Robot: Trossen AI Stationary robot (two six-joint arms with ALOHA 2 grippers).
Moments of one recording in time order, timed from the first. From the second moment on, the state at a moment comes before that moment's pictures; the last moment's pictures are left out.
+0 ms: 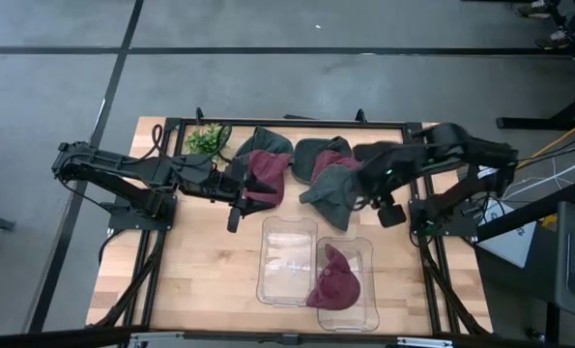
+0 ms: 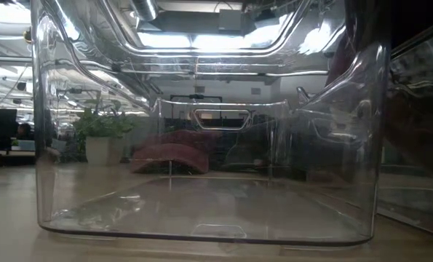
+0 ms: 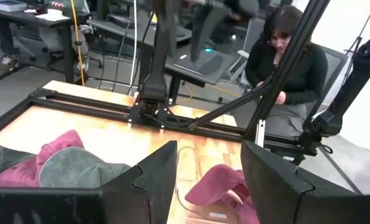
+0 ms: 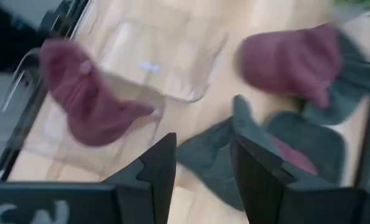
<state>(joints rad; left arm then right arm) -0.16 1.15 1.07 -0.08 -0.09 -0.28 0.14 1.49 2.02 -1.52 0.01 -0.19</state>
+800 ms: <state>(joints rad) -0.05 1.15 1.07 -0.19 -0.03 -0.22 0.10 1.09 1.43 -0.91 0.24 0.08</state>
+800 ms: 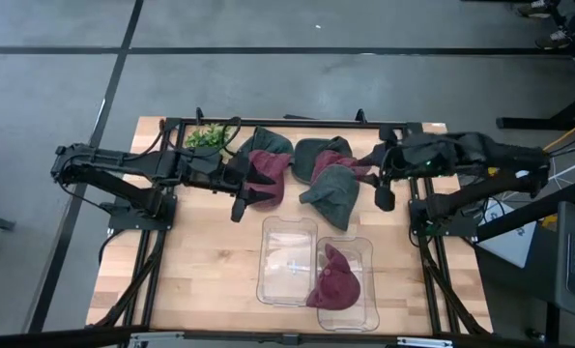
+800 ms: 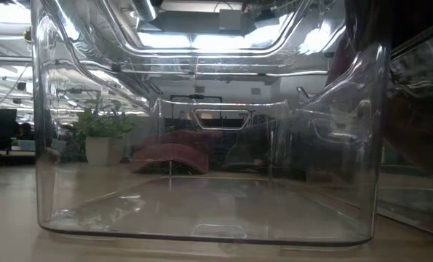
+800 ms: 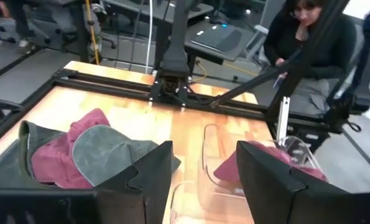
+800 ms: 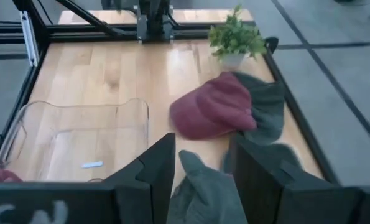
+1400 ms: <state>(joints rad) 0.30 1.15 1.07 -0.55 0.05 -0.03 0.09 0.81 0.80 -0.45 0.57 0.38</state>
